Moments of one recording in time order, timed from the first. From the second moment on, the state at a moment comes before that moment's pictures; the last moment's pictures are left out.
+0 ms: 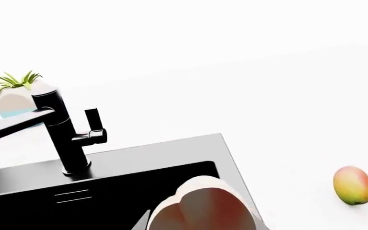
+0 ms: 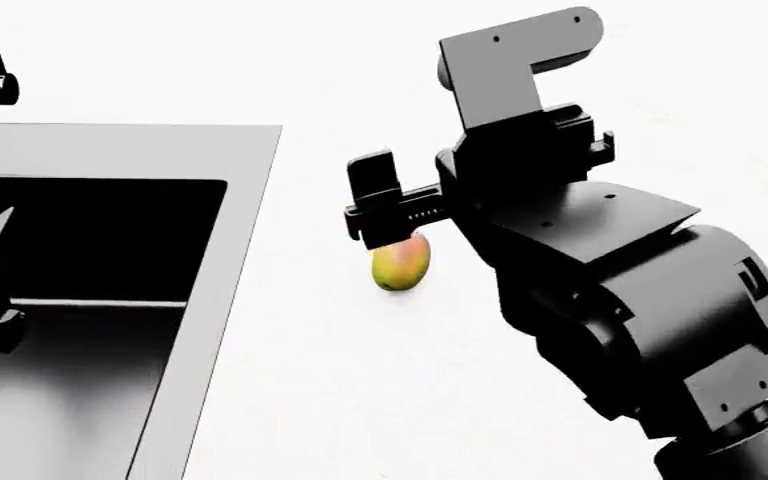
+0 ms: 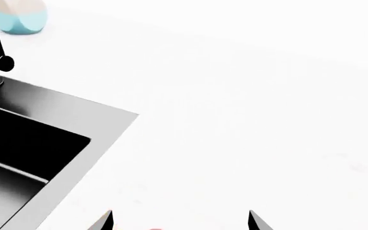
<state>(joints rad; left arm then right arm) -0.80 -0.76 0.14 0.55 -1.34 -1.10 -0.73 1.25 0.37 -0.68 0.30 0.90 0.85 0.25</state>
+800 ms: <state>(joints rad) -0.78 -0.77 0.11 0.55 -1.31 -1.03 -0.71 1.32 0.15 -0.75 0.79 0.79 0.67 0.06</state>
